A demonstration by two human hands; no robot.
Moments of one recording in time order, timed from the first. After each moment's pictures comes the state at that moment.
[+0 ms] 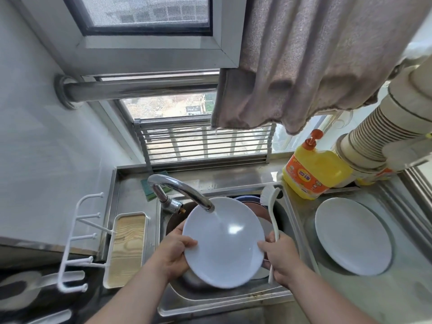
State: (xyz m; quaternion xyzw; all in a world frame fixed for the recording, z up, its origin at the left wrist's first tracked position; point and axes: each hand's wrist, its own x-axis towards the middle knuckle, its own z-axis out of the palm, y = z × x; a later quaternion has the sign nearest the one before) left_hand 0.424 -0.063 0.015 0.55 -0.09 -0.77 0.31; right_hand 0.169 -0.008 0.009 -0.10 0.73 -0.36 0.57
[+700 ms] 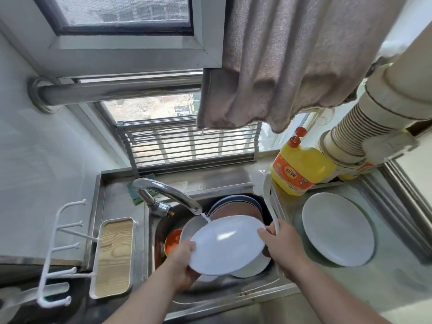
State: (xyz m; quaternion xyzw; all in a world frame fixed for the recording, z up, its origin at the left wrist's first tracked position) left_hand 0.392 -0.046 0.000 0.62 0.00 -0.76 0.19; right_hand 0.143 -0.006 0.053 -0.29 0.79 -0.29 0.46
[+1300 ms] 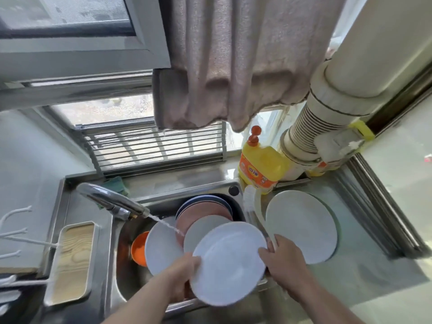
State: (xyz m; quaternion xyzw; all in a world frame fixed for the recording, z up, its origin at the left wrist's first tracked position) left_hand 0.288 -0.007 -0.014 0.66 -0.17 -0.73 0.03; right_hand 0.041 0.050 0.057 -0.36 0.81 -0.19 0.42
